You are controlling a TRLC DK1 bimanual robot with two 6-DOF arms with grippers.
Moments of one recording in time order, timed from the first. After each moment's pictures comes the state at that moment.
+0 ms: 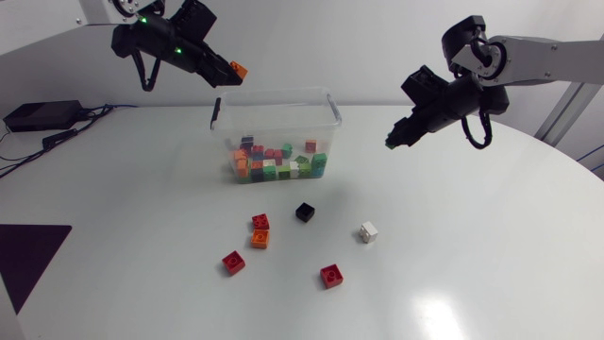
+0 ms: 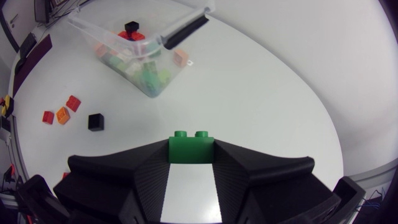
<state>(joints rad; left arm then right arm) -0.14 2.10 2.07 -0.75 0.47 0.60 0.11 1.85 1.49 -0.62 -0.25 -0.52</state>
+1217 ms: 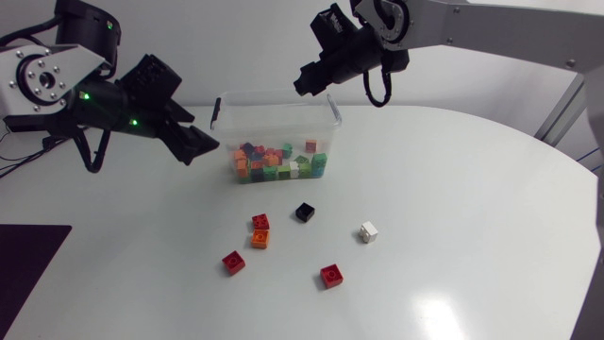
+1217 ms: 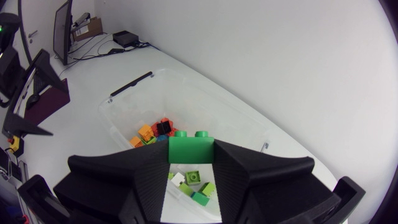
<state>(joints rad) -0.17 1.50 1.18 -0.46 0.32 0.61 0.43 2.06 1.91 -0.48 -0.23 -0.26</state>
